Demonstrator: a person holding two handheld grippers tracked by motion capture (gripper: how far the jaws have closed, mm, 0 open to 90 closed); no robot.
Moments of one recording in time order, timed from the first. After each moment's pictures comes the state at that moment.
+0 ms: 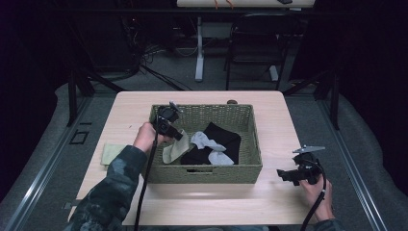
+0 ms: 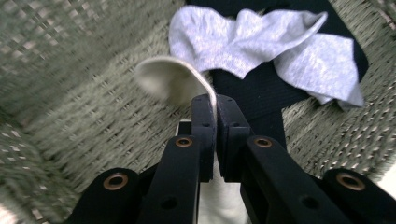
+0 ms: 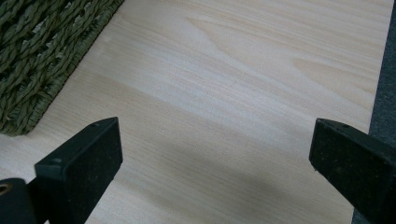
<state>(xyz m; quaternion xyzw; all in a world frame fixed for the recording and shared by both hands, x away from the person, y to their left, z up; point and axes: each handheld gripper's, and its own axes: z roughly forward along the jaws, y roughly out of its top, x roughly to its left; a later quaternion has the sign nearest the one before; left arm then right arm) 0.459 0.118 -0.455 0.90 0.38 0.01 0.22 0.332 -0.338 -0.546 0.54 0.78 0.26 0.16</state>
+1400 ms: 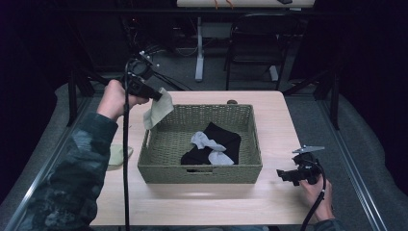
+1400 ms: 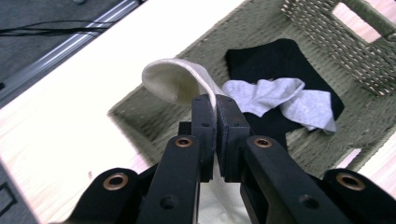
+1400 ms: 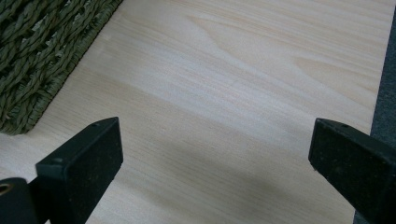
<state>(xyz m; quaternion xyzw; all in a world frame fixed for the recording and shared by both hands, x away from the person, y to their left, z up) 0.452 0.168 -0.298 0.88 0.38 0.12 0.25 0.332 -0.338 -0.546 0.54 0.78 0.26 0.16</state>
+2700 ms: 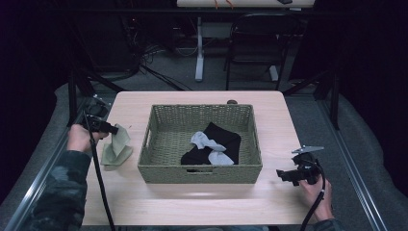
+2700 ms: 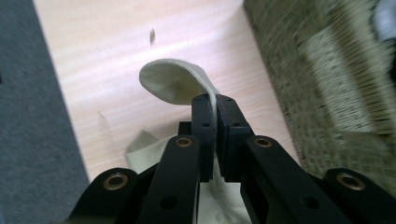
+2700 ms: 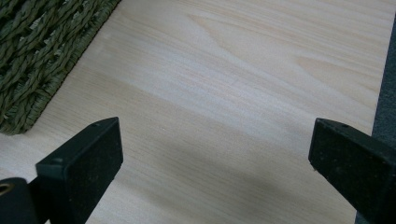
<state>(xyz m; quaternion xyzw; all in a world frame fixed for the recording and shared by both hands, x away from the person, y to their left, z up) 0.453 0.314 -0.458 0.80 0.56 0.07 0.20 0.332 -0.337 -0.547 0.54 0.78 0.25 0.16</state>
